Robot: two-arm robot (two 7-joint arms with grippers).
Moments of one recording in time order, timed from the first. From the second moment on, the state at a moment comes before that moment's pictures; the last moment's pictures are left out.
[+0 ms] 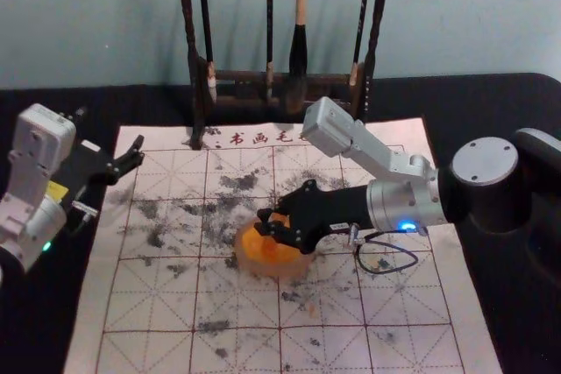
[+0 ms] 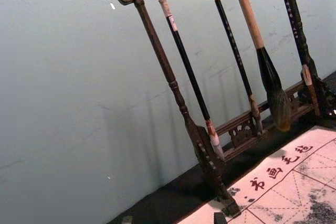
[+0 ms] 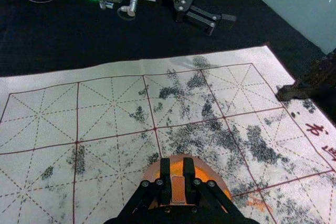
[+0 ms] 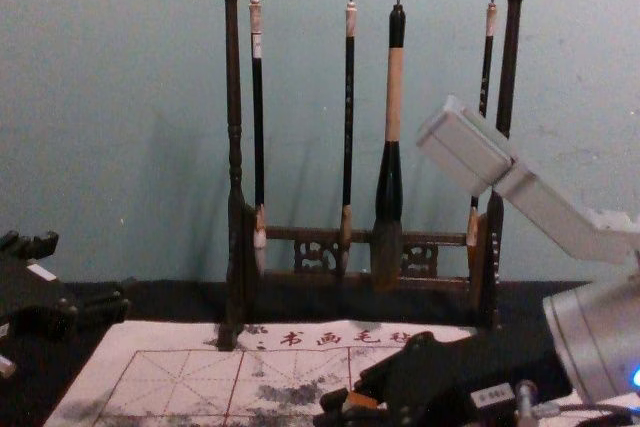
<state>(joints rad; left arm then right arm) -0.20 0.60 0.45 -1.41 -0.25 -0.12 0.03 0.60 0.47 -0.81 -1.30 0.32 0.23 0.80</state>
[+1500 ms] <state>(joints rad) -0.20 0.60 0.45 -1.41 -0.25 -0.12 0.03 0.65 0.41 -0.80 -1.22 0.30 0.23 0.77</state>
